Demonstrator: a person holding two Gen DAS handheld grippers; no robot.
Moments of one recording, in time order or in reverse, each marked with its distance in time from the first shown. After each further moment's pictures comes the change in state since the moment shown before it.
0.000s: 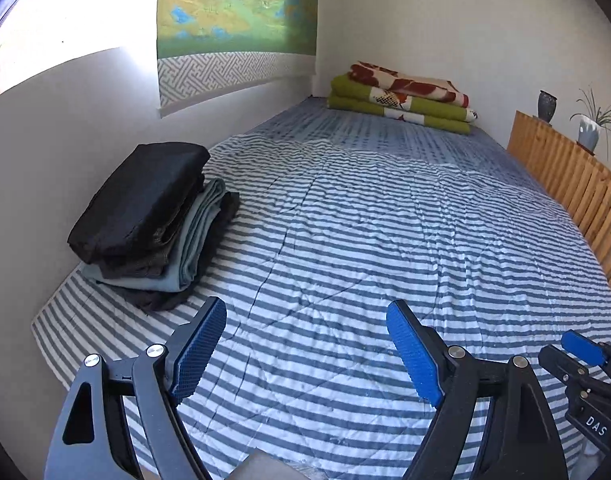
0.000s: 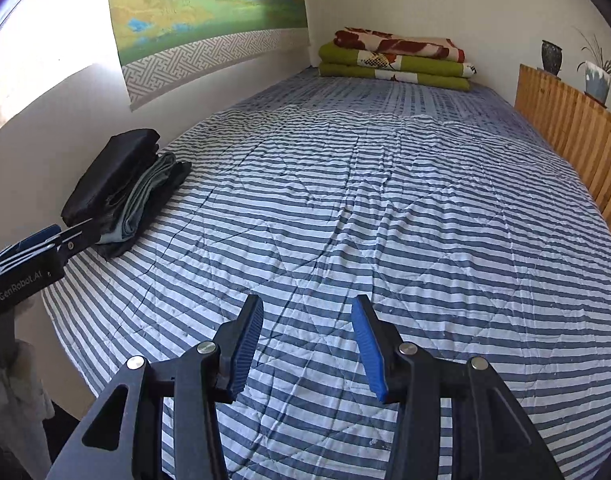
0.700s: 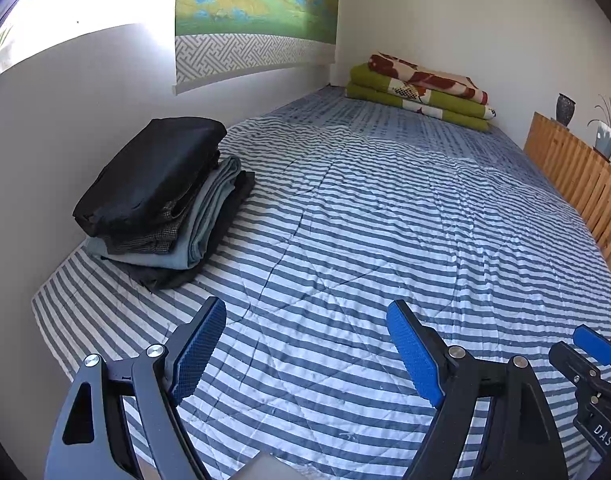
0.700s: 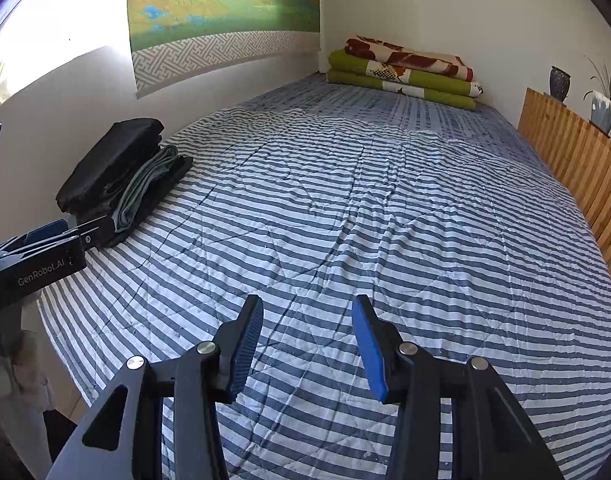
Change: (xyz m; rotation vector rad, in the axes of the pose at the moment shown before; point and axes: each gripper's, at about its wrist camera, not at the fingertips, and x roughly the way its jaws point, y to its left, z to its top) left arm 0.023 0.005 -0.017 -0.058 0.043 0.046; right arm 0.003 0.014 0.003 -0.088 -0.010 -0.020
